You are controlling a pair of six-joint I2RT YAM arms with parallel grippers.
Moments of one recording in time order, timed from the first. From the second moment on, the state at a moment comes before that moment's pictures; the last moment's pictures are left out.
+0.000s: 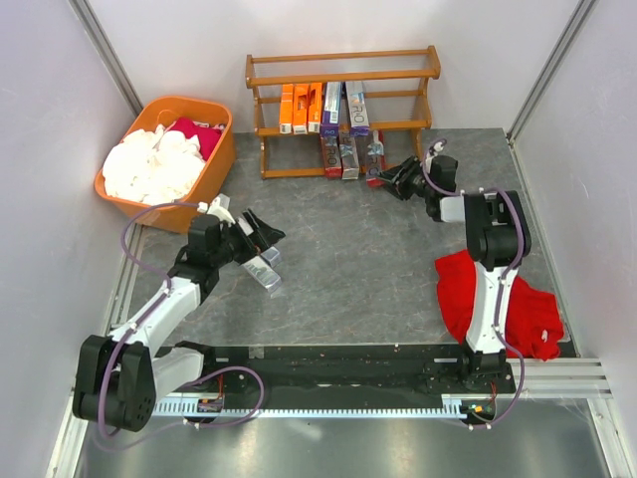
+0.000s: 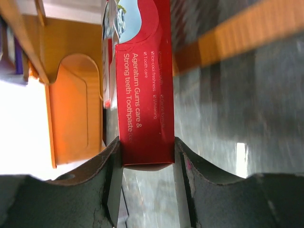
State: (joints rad) left arm -0.20 1.09 0.52 0.09 0.34 -0.74; right arm 0.08 2.18 1.23 0.60 -0.58 1.03
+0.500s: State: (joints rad) left arm -0.20 1.15 0.53 0.11 0.37 -0.74; right arm 0.09 2.38 1.50 0.56 -0.62 1.10
